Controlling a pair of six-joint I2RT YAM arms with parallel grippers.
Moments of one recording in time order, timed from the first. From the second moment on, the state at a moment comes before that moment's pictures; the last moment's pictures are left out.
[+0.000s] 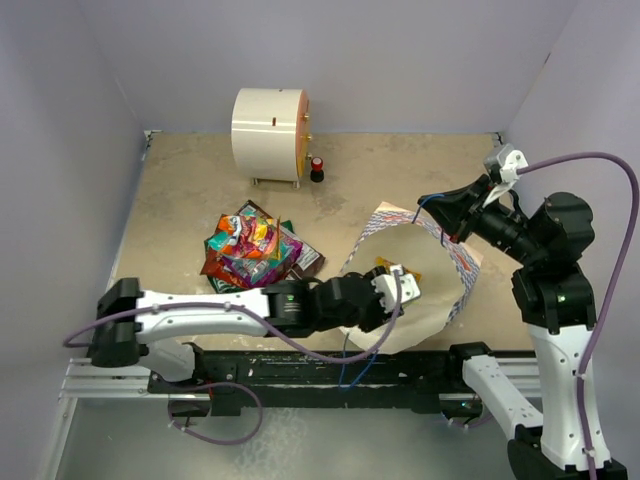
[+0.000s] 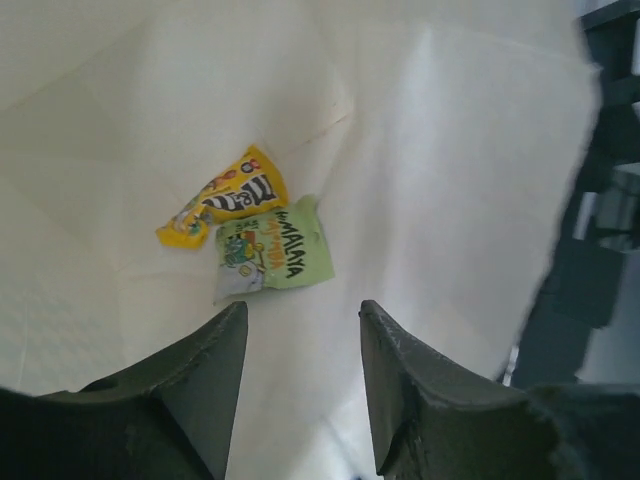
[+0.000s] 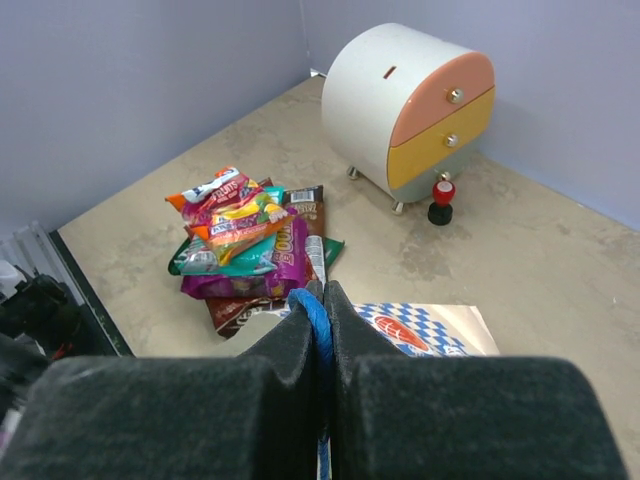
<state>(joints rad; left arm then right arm) -1.40 1.41 1.17 -0.21 -0.22 -0.01 0.10 0.78 1.26 -0.50 -0.70 0.10</state>
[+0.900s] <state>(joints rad) -1.28 2.02 1.47 -0.25 -0.43 0.07 0.10 0.80 1.32 -0.55 -0.70 0.08</state>
